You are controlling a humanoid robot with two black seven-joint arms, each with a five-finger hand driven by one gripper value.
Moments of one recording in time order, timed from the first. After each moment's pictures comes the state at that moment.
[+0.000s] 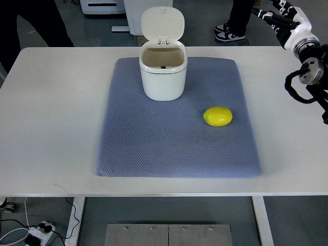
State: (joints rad) left arm -0.07 0.00 -0.11 -0.27 -0.07 0.20 -0.41; right arm 1.13 -0.33 0.45 0.66 0.02 -0.15 0.19
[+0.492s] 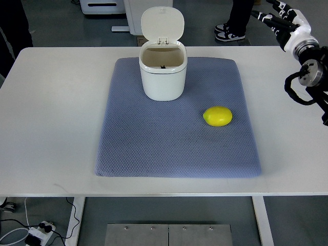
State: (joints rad) left arm -0.05 0.00 -0.11 -0.27 -0.07 0.20 -0.41; right arm 1.12 -0.33 0.45 0.66 0.01 -0.15 0.19
